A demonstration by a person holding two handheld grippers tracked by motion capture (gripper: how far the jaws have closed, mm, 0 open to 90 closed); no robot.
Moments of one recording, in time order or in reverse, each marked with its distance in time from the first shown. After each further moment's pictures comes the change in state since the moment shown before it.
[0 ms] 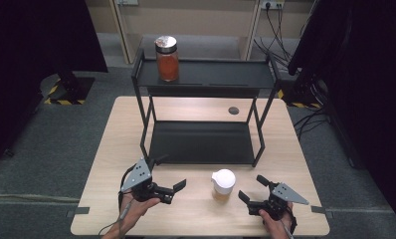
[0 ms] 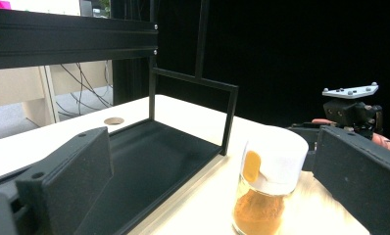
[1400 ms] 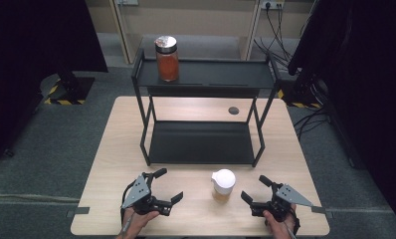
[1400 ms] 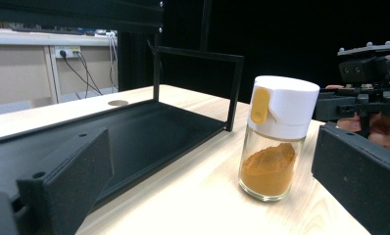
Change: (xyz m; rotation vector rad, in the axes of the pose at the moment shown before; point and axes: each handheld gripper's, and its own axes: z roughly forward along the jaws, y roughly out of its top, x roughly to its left) left arm -0.001 -0.067 -0.009 -0.025 0.015 -0.010; right arm -0.001 -0.001 -0.009 -0.026 0.002 -0.001
